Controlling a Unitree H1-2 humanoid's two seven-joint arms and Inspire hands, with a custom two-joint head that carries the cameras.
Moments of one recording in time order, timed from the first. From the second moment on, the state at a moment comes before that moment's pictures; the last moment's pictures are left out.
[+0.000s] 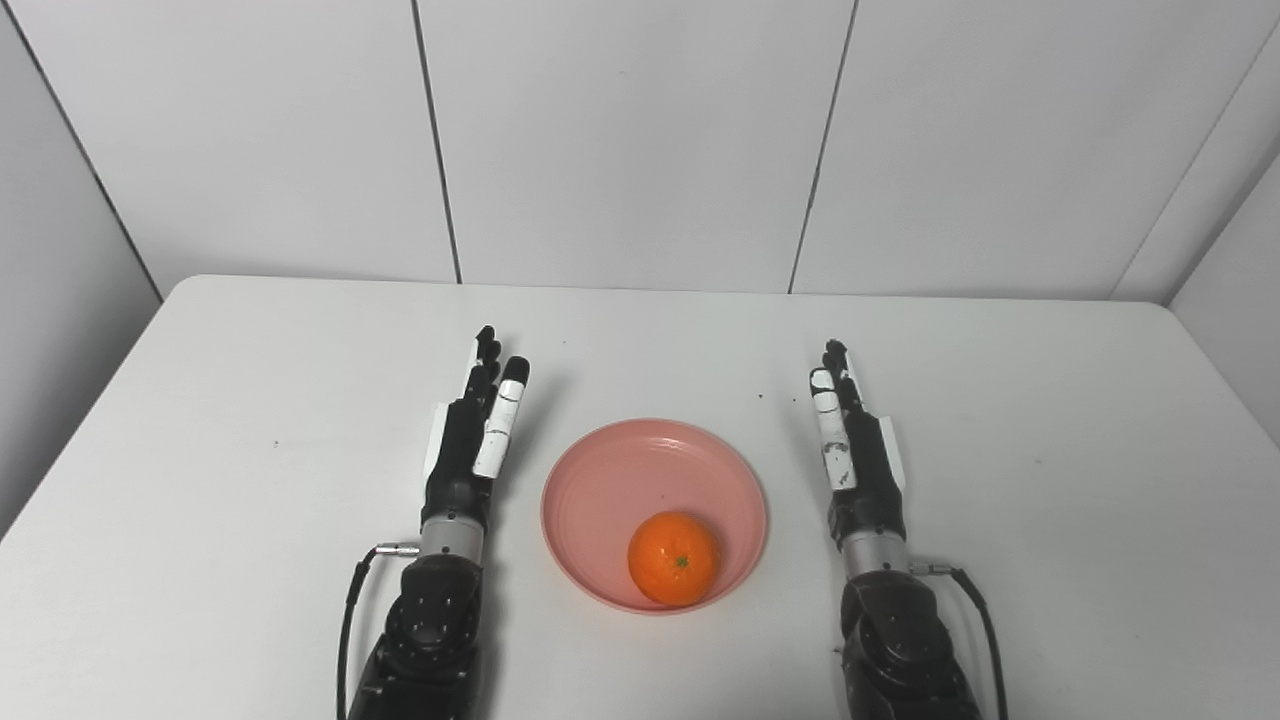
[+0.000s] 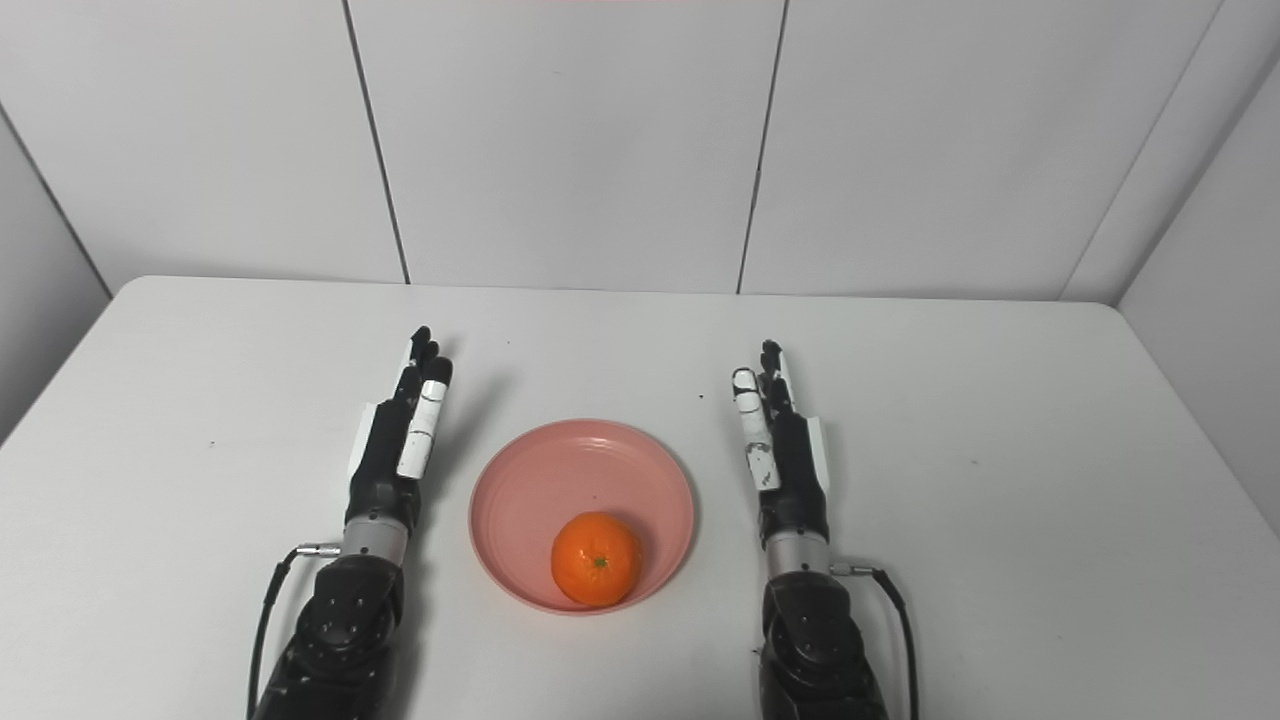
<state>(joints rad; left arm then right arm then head) -0.30 -0.05 -0.02 0.23 0.12 0.03 0.12 -0.30 0.05 0.01 0.28 -0.07 -0.07 -0.13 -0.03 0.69</state>
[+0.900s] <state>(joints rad) -0.27 -0.07 -0.02 0.19 0.10 0.06 0.12 -0.29 0.05 0.01 0.27 -0.06 -0.07 -0.13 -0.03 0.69</state>
